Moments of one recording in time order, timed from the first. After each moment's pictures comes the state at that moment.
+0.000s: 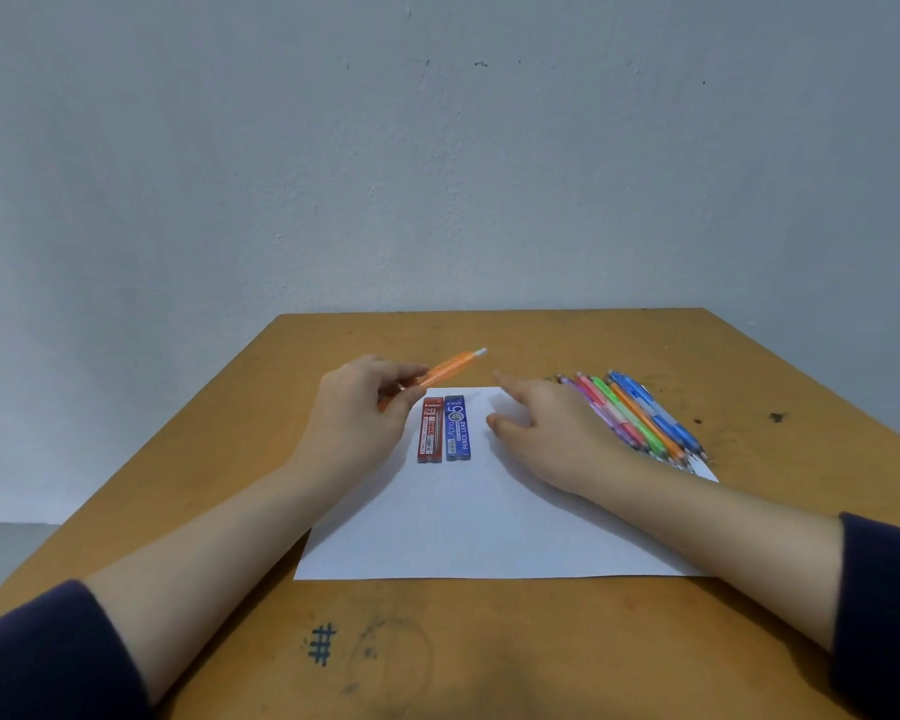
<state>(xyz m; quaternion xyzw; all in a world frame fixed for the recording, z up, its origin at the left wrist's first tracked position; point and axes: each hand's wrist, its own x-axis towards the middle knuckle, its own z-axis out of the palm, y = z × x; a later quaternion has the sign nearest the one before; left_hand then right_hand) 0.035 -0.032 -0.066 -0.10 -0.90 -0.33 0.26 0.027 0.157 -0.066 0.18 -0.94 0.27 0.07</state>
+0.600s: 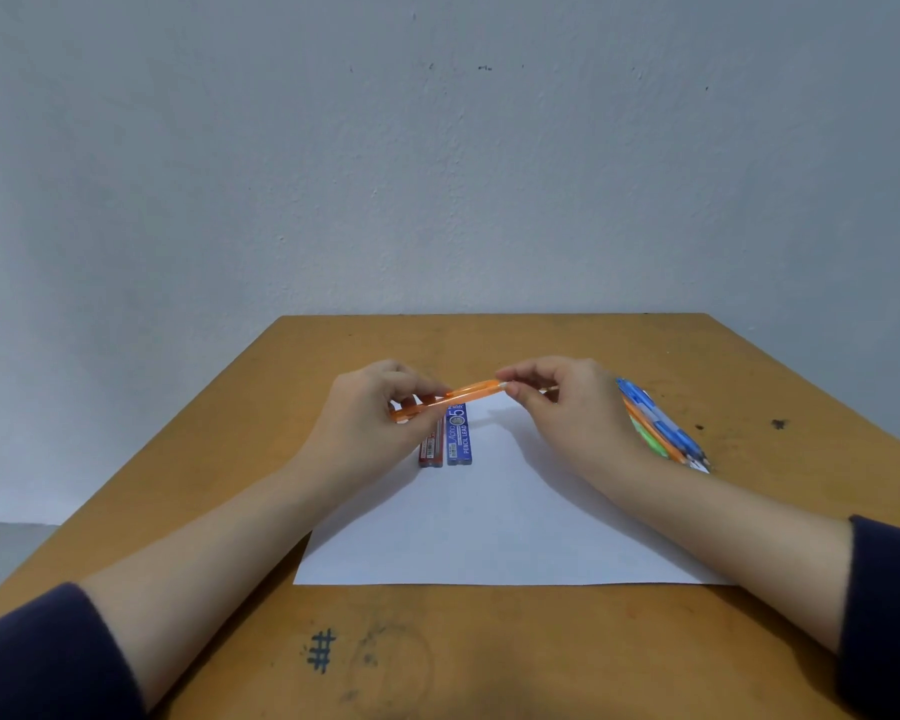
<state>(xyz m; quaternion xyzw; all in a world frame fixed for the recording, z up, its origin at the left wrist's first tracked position) 0.038 -0.032 -0.067 -0.18 -0.88 -0.35 0.26 0.020 0.163 -0.063 0.14 -0.86 0.44 0.20</state>
